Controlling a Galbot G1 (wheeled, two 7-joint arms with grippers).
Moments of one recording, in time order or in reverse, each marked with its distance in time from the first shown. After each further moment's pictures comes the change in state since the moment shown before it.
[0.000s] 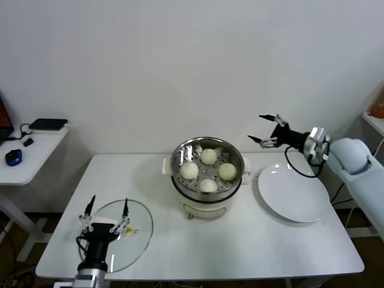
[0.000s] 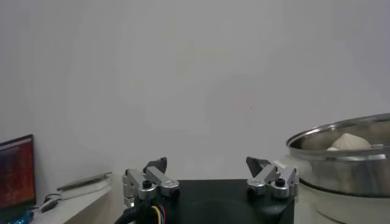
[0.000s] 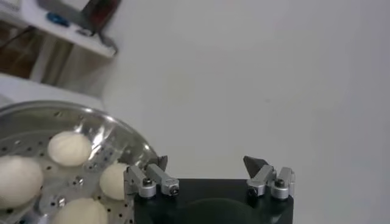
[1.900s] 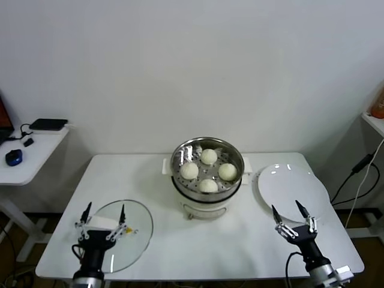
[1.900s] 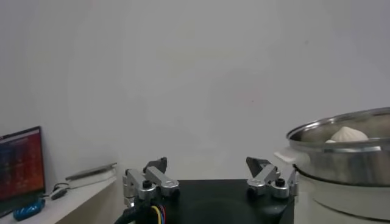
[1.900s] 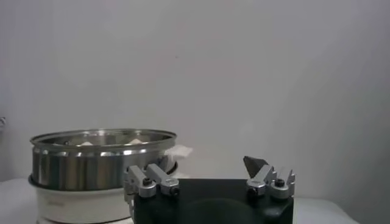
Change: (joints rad) left arm 0.067 -0.002 -0.009 -0.035 -0.012 0.003 -0.009; right arm -1.151 0.493 0.623 0.385 0.025 0.275 0.374
